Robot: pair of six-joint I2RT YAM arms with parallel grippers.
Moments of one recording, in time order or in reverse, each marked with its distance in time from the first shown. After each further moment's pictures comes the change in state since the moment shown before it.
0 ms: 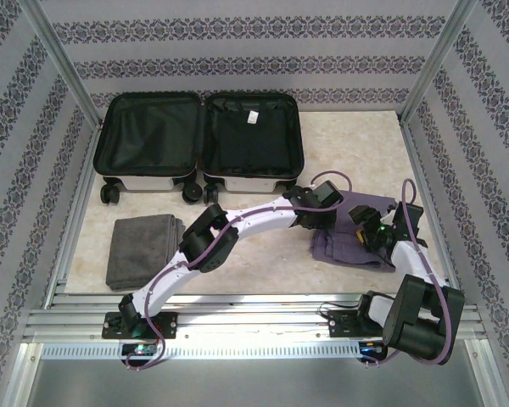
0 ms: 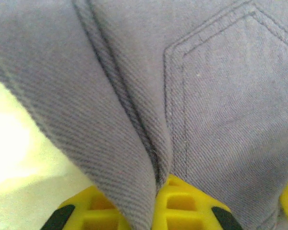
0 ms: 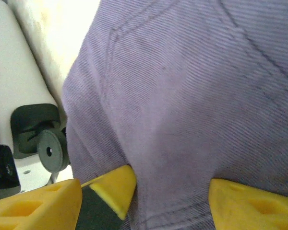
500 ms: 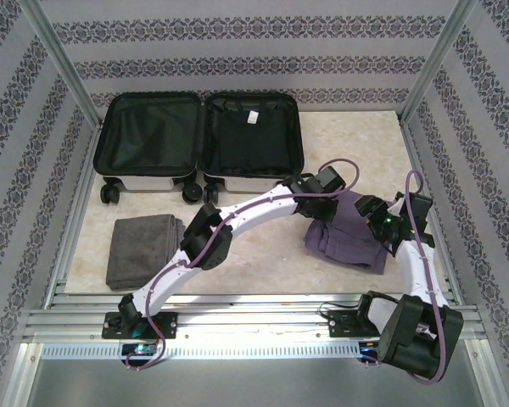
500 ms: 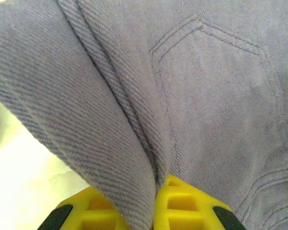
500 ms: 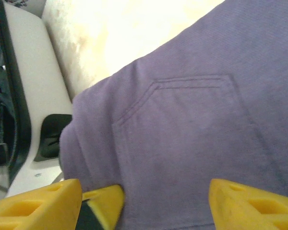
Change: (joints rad) left arm 0.039 0.022 0.216 -0.258 0.027 0.240; right arm -0.008 -0.106 0.100 -0.130 0.082 -0.117
